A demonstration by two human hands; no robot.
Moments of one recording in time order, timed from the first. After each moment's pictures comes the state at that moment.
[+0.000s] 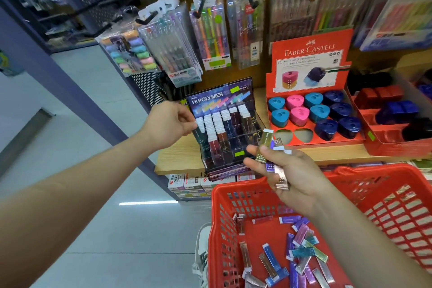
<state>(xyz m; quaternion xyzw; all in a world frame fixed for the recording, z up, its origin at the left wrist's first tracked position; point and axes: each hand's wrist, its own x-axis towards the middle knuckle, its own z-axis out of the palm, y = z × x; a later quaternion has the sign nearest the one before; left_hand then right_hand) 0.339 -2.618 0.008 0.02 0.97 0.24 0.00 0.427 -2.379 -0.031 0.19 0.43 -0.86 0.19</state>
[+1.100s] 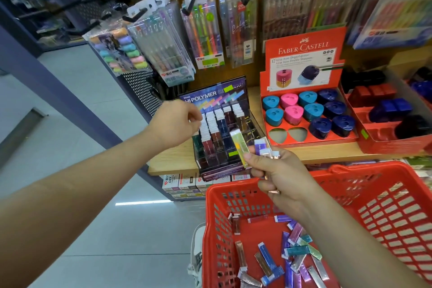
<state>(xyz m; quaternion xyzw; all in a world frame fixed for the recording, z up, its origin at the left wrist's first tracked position) 0.334 -2.591 0.008 0.10 0.99 0.12 -0.02 0.427 -2.384 -0.039 0.16 0.52 -0.82 0.18</state>
